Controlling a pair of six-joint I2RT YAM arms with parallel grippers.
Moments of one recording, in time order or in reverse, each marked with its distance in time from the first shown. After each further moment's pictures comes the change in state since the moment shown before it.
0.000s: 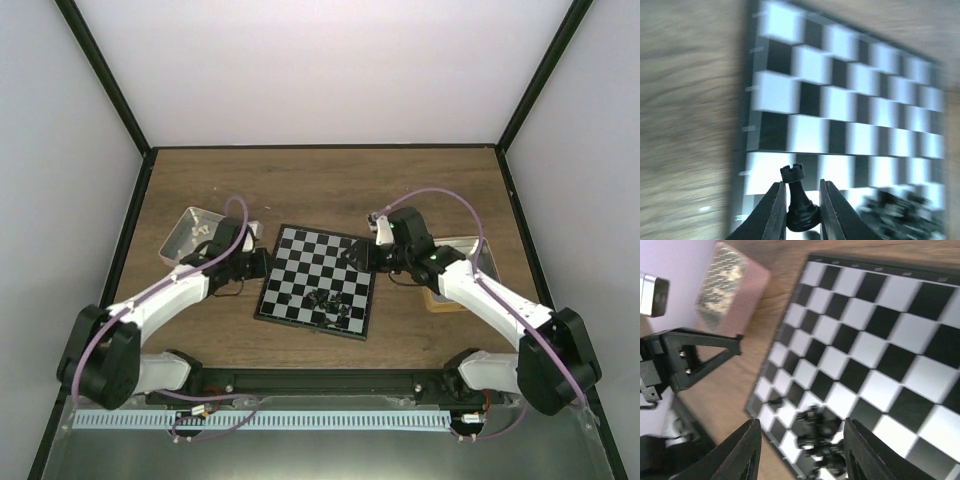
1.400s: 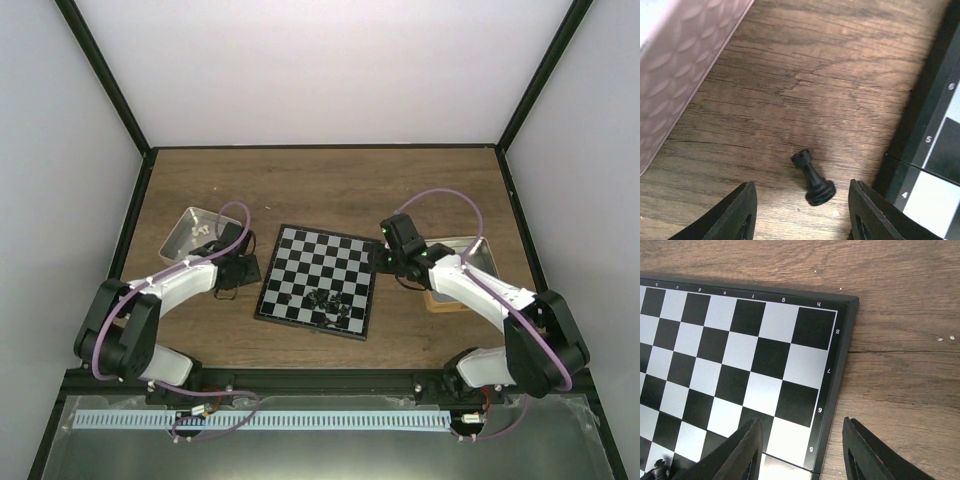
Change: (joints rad) left arm 0.027 0.105 0.018 -0.113 -0.232 -0.088; right arm 0.000 0.091 -0.002 -0.093 0.420 -0.021
